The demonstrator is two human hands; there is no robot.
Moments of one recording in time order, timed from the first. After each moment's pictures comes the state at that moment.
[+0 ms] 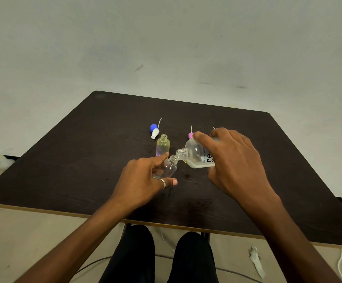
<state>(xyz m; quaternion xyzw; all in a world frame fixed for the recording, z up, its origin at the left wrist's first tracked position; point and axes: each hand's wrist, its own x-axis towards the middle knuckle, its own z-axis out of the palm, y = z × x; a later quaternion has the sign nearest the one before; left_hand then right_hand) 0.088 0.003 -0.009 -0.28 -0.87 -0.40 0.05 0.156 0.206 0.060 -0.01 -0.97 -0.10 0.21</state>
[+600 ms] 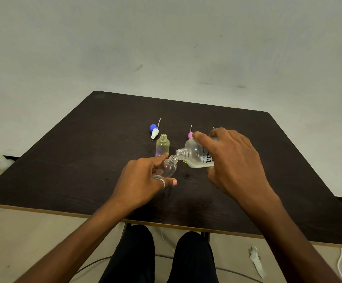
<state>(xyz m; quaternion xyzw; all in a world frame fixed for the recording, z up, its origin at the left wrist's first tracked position) 0.089 0.002 -0.009 -0.28 -0.87 -0.41 0.04 0.155 0.206 0.059 -0.01 -0.97 -0.10 0.20</state>
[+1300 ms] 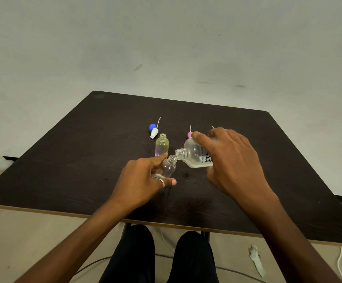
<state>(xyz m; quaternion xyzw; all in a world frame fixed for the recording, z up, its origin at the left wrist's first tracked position) 0.089 0.003 -0.009 -0.28 -0.87 -0.41 0.05 0.155 0.207 0.057 -0.01 -0.97 -0.10 0.20</state>
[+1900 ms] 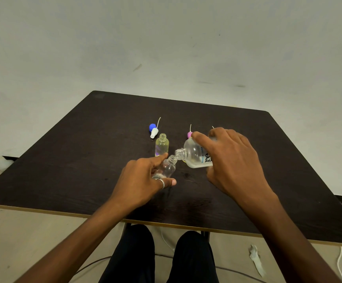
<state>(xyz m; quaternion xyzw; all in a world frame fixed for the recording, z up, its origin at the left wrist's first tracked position) 0.086 0.003 -0.014 -0.27 -0.87 -0.40 0.04 0.155 0.207 0.057 -0.01 -0.98 -0.10 0.20</state>
